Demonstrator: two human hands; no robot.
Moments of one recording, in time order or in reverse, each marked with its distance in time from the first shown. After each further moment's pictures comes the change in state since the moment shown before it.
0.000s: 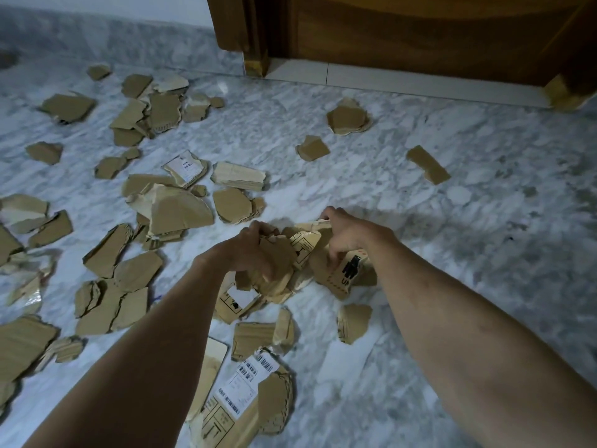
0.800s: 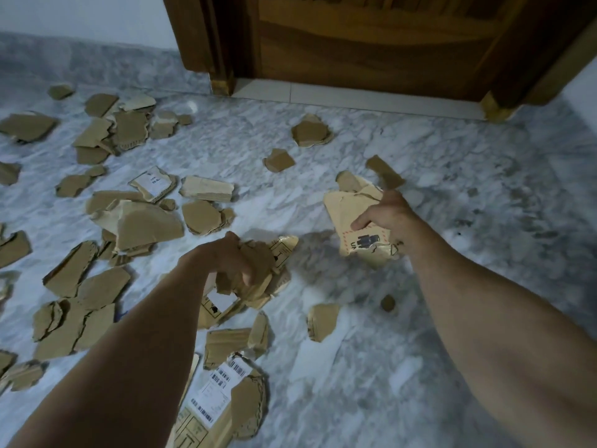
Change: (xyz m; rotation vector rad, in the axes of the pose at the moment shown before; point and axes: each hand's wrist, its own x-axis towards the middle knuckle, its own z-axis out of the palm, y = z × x) left_hand 0.056 -0.007 -0.001 0.177 -0.097 -0.123; right_hand -0.051 0.091 -0.053 0.701 0.536 0.265
